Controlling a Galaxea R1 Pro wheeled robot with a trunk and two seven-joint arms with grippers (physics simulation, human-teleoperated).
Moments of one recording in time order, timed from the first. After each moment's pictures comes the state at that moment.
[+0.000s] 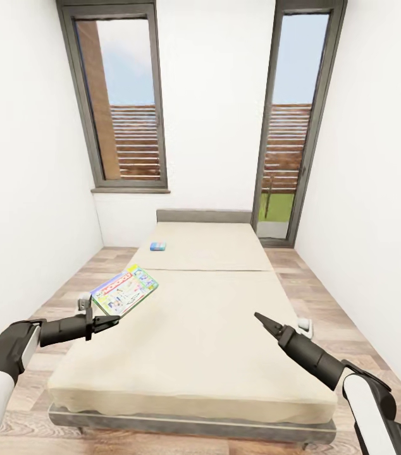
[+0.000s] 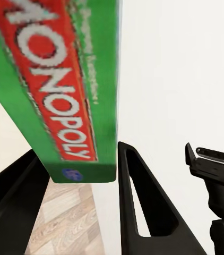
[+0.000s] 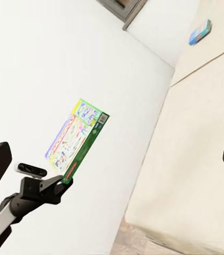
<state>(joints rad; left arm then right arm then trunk) -0.76 0.31 0.33 -0.59 -0.03 0.96 -1.38 -0.19 -0.02 -0.22 -1.55 -0.79 0.80 0.52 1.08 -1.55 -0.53</state>
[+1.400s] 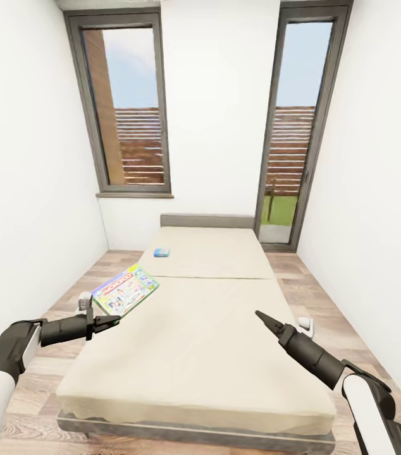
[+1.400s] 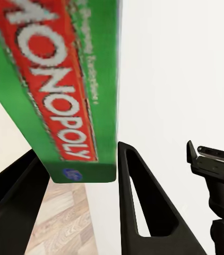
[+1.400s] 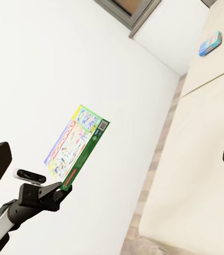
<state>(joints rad) -0.76 0.30 0.33 -0.59 -0.03 0.96 -1.38 -0.19 -0.02 -0.22 -1.55 -0.79 0.78 0.51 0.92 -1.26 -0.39</state>
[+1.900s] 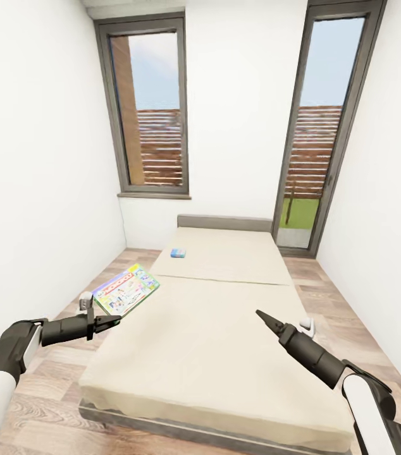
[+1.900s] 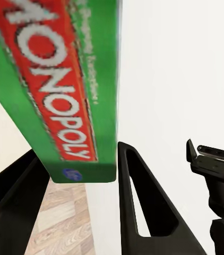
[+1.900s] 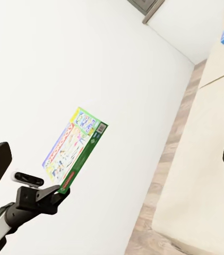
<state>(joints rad) -0.76 0.30 0.33 -0.59 -0.03 0.96 -1.38 -0.19 -0.02 -0.22 -1.55 -0.79 0.76 0.51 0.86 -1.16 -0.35</state>
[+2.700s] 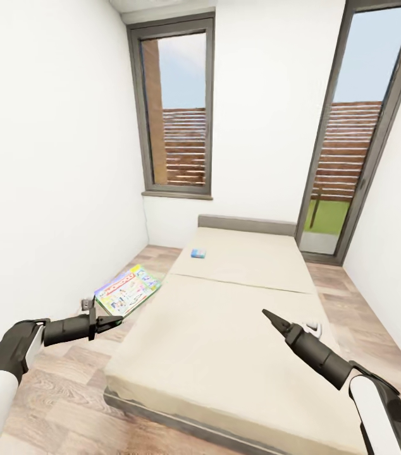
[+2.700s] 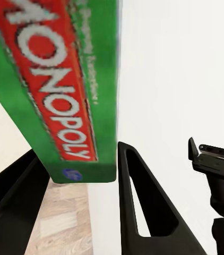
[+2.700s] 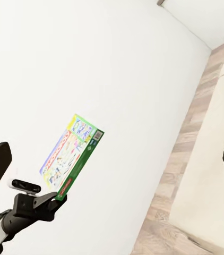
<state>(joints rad) -0.76 0.29 0.33 -0.59 -0.04 0.96 -1.37 -0.19 -0.03 -0.26 -1.55 -0.79 0.76 0.52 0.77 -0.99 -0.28</state>
